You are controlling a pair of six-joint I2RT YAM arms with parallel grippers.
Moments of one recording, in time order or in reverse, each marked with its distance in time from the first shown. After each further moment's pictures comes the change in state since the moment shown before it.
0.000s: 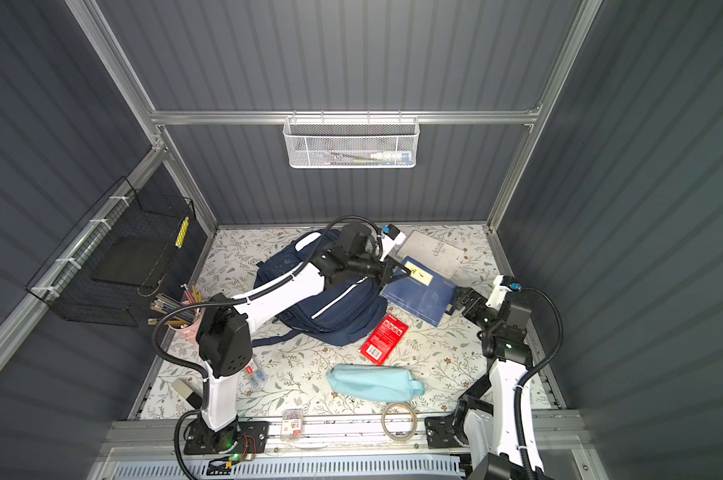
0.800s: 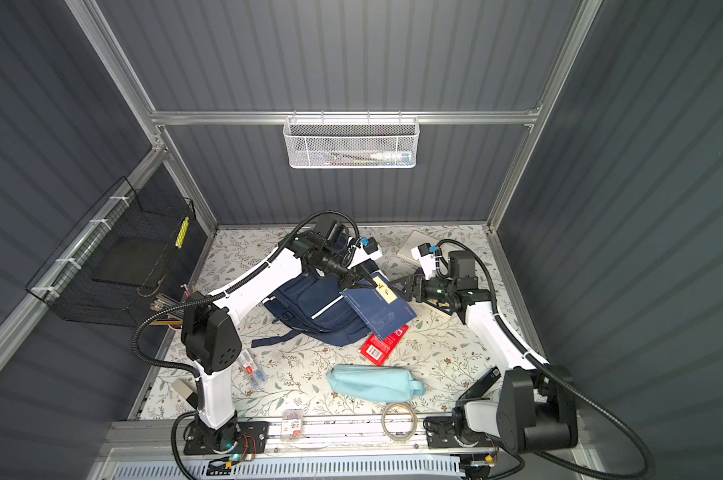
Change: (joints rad) left arm 0.127 -0.030 0.024 -0.478 0.227 0.691; right arm 0.462 0.491 0.319 -0.008 -0.399 -0.281
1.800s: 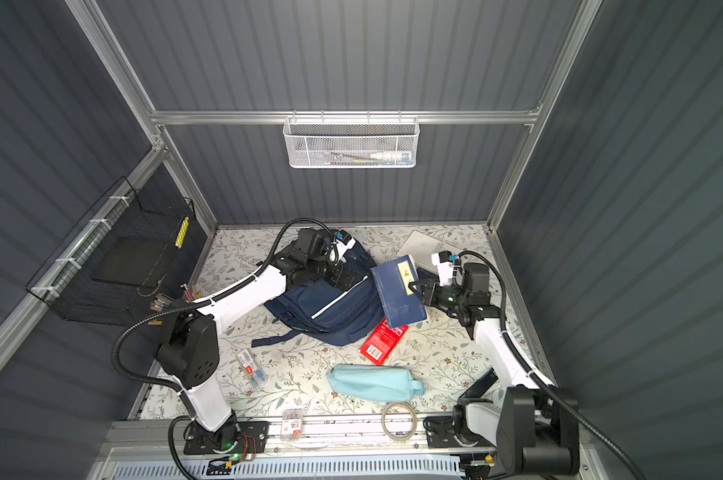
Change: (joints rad) left arm 0.064 -0.190 -0.445 0.502 -0.543 -0.520; right arm -0.137 -0.164 -0.183 0.131 0.138 0.201
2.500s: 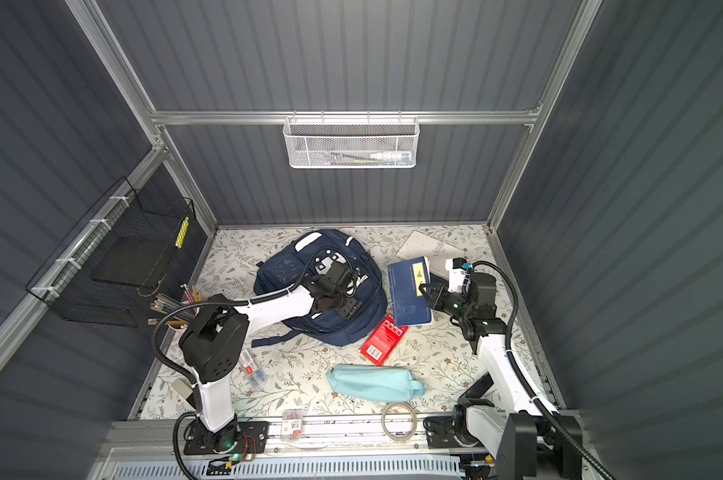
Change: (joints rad) left arm -0.172 0.160 -0.083 -0.048 -0.407 0.048; right arm -0.015 -0.097 -0.084 0.045 0.126 0.106
